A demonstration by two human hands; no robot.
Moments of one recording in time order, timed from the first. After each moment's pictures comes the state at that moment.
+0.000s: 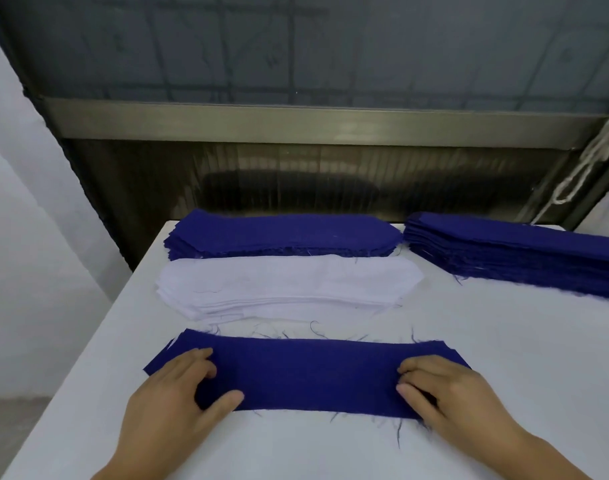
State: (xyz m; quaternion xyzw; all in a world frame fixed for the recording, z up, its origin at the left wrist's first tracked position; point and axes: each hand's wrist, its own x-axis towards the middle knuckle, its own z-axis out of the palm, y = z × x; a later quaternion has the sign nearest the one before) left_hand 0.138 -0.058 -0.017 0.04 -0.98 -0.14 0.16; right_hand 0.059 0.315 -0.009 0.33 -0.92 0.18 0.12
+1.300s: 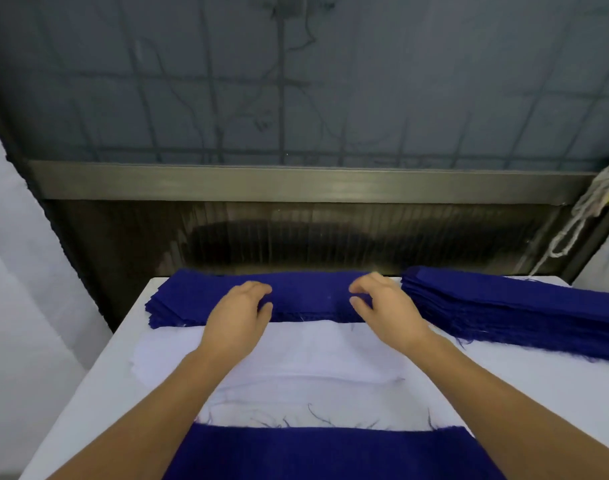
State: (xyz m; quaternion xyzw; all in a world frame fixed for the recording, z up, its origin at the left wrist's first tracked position) left_hand -0.080 -0.031 0.041 -0.01 -0.96 -0.22 0.18; right_hand -0.131 0.231 0.057 0.21 -0.94 0.24 0.12
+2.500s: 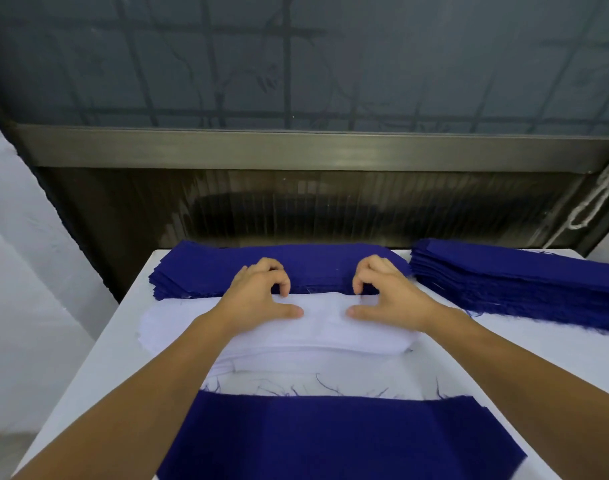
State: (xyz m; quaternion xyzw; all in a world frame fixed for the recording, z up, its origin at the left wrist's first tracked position) left_hand -0.093 -0.037 0.032 -0.09 -0.96 -0.27 0.02; right_hand -0.148 0.244 0.033 0.34 -0.91 0.23 -0.01
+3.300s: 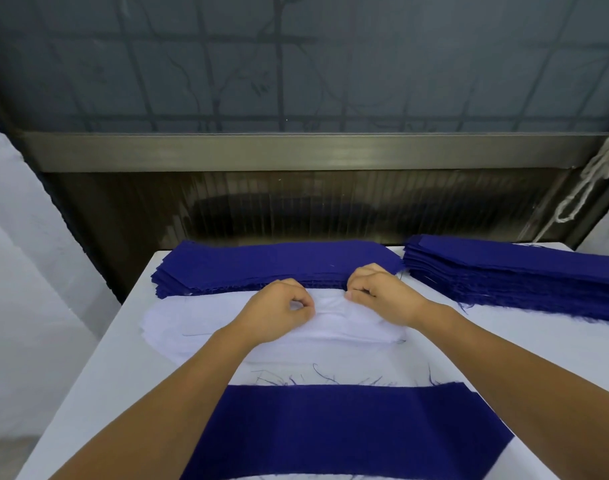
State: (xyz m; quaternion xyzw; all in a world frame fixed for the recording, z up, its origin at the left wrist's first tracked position) left_hand -0.069 0.003 0.033 -0.13 -0.93 -0.35 0.00; right_hand -0.138 0.237 0.032 0.33 -0.92 0.19 -0.04
